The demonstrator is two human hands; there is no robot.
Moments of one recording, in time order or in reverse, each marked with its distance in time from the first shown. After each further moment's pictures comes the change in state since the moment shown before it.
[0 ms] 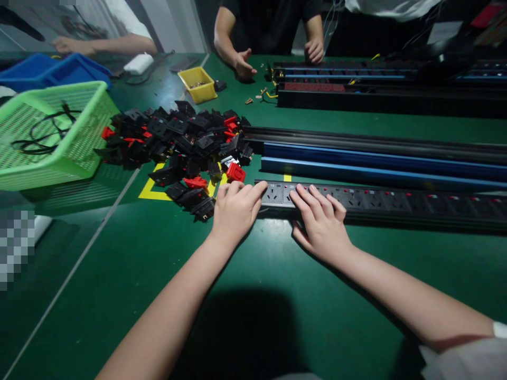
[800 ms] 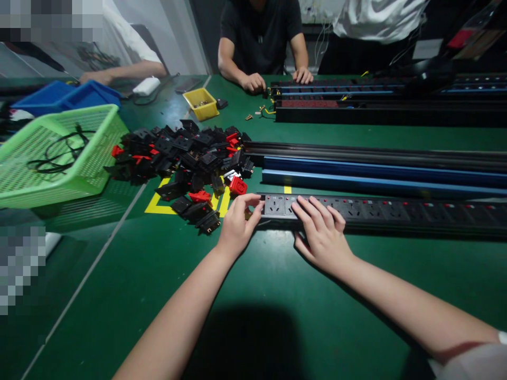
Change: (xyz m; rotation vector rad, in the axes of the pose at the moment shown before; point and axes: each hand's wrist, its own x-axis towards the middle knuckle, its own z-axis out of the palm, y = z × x) left_hand -0.006 -0.008 0.017 -0.673 0.144 -0.194; right_hand -0.002 -0.001 0.002 0.011 0.026 0.015
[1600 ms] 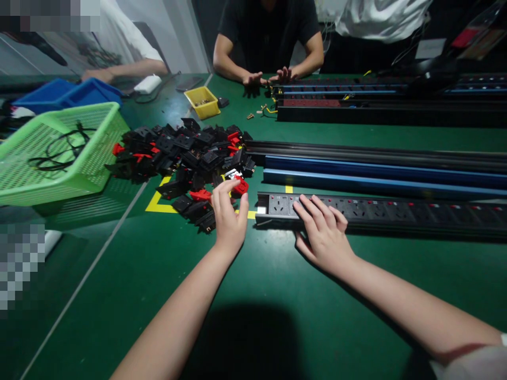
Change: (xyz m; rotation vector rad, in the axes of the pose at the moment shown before) left_hand 0.007 -0.006 -0.003 0.171 0.322 0.020; right_hand 0.000 0.001 0.002 -0.007 0.011 -0.001
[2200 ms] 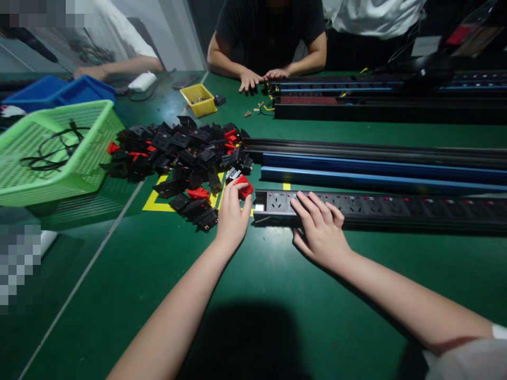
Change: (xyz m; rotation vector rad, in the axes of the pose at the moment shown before) left_hand 0.003 -0.006 0.007 0.016 -0.270 -0.100; right_hand 0.000 -0.001 -0.001 -0.010 0.004 0.001
